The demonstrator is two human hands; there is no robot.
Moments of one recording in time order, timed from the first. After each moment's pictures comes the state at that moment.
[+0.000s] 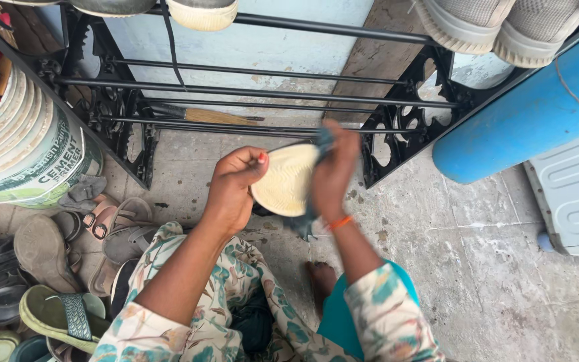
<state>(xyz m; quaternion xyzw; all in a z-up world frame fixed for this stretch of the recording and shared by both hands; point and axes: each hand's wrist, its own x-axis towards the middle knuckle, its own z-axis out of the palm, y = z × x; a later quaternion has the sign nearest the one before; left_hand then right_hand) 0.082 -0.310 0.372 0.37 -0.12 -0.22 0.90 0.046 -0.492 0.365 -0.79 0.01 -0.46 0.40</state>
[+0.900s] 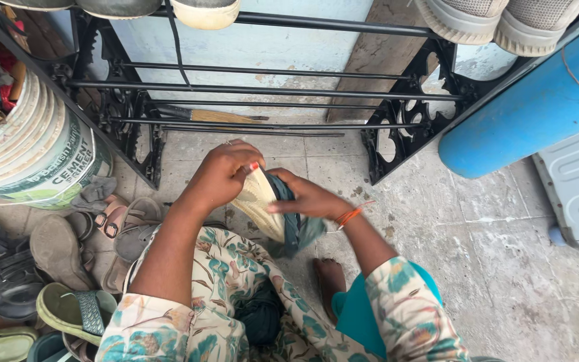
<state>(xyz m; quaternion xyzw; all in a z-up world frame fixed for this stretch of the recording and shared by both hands) 0.112 -0.268 0.396 0.77 -0.44 0.04 0.46 0.034 -0.490 0.341 -0.81 -0.15 0.15 0.55</state>
